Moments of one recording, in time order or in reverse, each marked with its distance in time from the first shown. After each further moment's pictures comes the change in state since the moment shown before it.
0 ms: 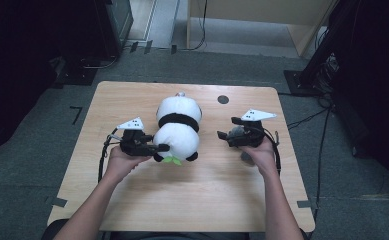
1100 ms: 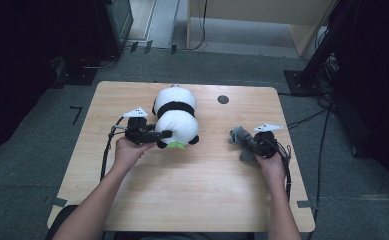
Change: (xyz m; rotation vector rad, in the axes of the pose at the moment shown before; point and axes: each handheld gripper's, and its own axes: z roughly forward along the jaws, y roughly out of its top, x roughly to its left) left arm 0.024 0.017 0.020 -0.025 0.109 -0.078; right arm -0.030 -0.061 -0.014 0.290 -0.334 0.121
